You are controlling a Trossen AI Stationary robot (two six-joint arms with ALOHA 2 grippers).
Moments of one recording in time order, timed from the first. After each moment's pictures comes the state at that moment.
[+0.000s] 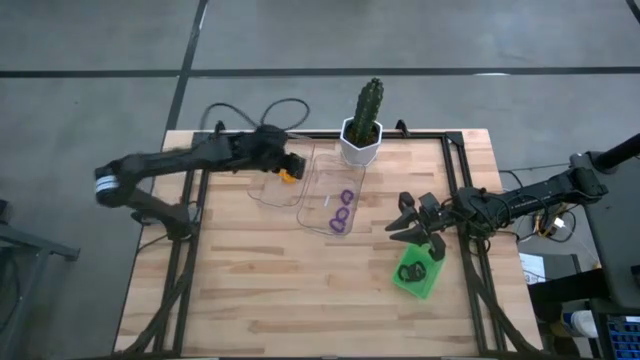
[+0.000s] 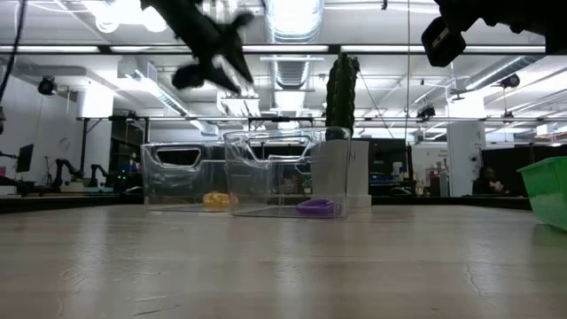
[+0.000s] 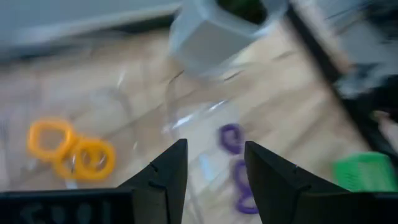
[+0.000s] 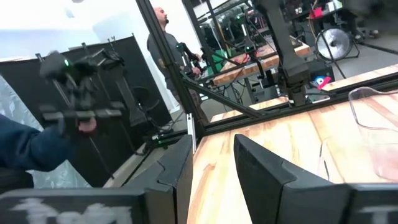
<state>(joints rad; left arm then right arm) 0.34 1.37 1.17 -0.51 -0.12 -0.74 0.18 0.78 0.32 0.53 -0.13 0.45</state>
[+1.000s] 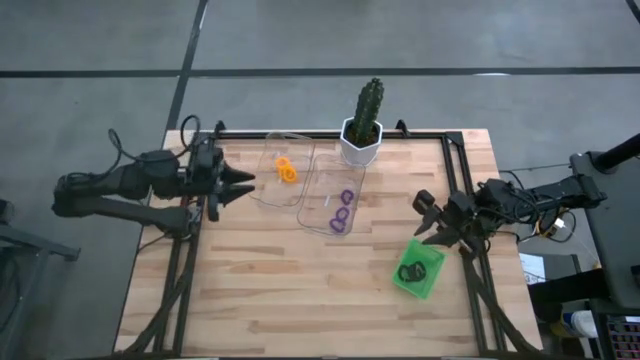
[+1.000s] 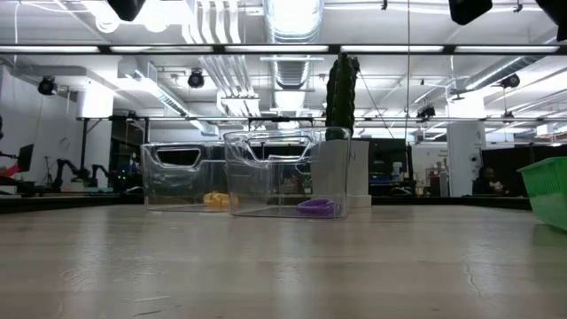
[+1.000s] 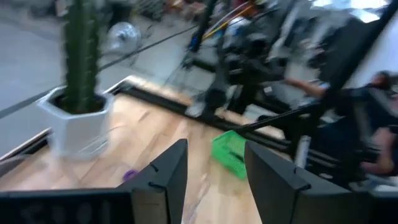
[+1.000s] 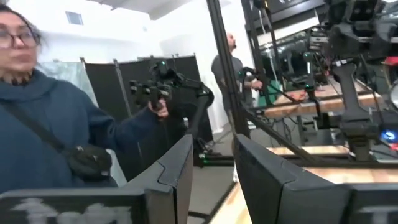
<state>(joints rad) -0.01 0.64 0.91 -0.39 -0.13 -0.34 0.18 0.53 0.32 0.48 -0.35 0.37</state>
